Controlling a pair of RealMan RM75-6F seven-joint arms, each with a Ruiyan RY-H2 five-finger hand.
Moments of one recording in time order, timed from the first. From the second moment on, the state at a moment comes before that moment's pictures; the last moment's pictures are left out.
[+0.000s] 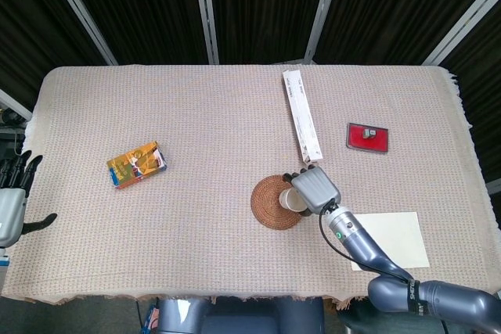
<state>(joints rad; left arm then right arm) -0.16 -1.04 -0.10 -1.82 1.33 1.42 0.31 0.70 -1.44 0.21 -1.63 -1.10 0.85 -0.62</state>
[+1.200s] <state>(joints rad) -0.15 -1.03 -0.10 -1.81 1.37 1.47 0.26 0.37 -1.16 0.03 -1.85 -1.56 1.46 -0.36</state>
